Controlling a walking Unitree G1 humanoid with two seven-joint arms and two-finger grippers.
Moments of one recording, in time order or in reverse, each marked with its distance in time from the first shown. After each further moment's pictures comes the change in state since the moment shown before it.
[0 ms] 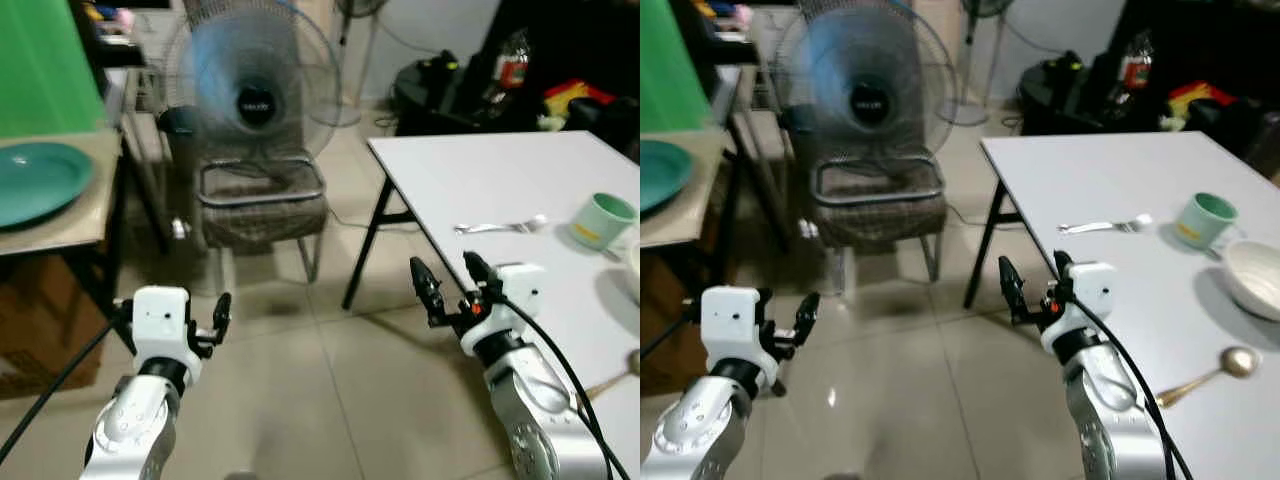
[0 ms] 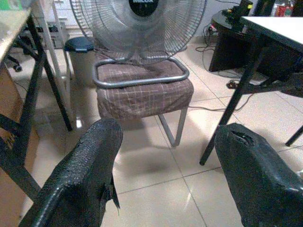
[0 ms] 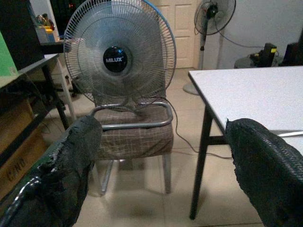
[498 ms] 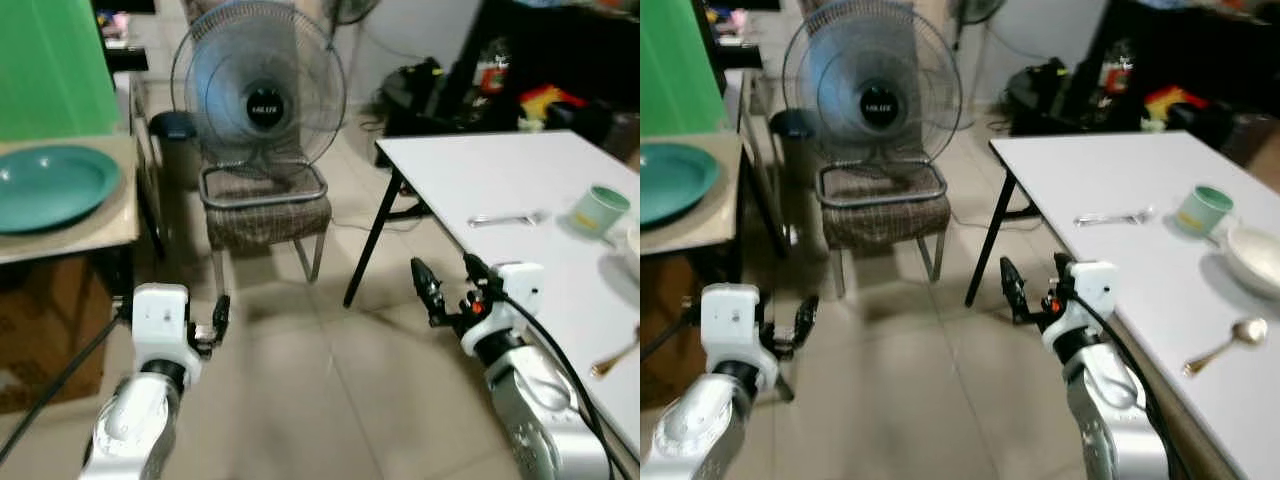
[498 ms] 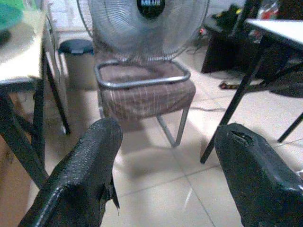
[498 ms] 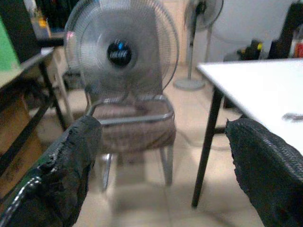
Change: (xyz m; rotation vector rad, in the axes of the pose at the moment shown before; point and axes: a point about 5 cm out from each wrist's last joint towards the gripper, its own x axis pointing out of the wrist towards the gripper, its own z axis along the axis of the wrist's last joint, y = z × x) left arm 0.001 0.003 0.002 0.007 -0.009 0.014; right arm 0.000 0.001 -0.005 0.022 0.039 -0.001
